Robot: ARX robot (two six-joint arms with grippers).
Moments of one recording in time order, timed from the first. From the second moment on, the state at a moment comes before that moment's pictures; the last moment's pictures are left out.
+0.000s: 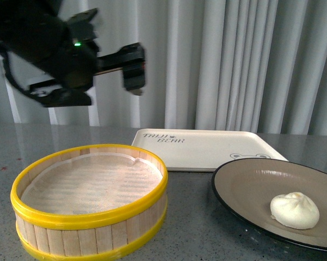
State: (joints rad) left arm -0.28 1.75 1.47 -0.15 0.01 -0.22; right arm 0.00 0.00 0.01 0.00 0.00 -0.01
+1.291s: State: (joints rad) left arm -0.07 1.02 0.21 0.80 -0.06 -0.01; right arm 0.00 0.00 0.01 0.00 0.00 -0.01
